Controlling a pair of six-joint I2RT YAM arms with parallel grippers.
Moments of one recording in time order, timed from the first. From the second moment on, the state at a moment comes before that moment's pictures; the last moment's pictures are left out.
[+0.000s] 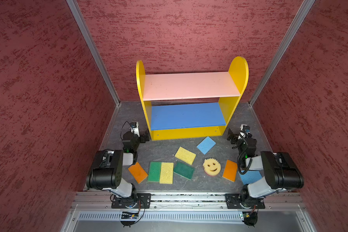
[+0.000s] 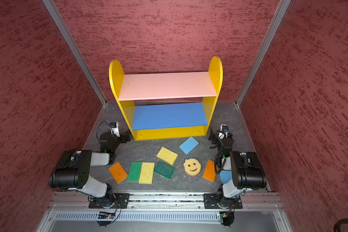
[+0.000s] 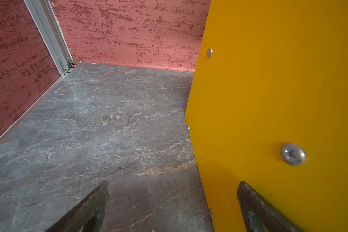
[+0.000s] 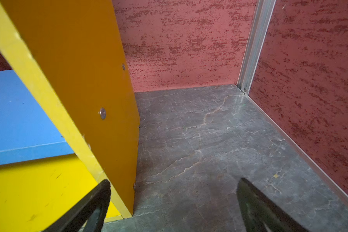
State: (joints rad) left arm 0.06 1.54 0.37 0.88 0.13 -0.08; right arm -0.07 1.55 0.27 1.13 -0.01 0.08
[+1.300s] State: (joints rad) left arm -0.11 1.19 0.52 0.43 -0.27 -0.16; right arm 0.00 0.96 0.29 0.66 0.27 0.27
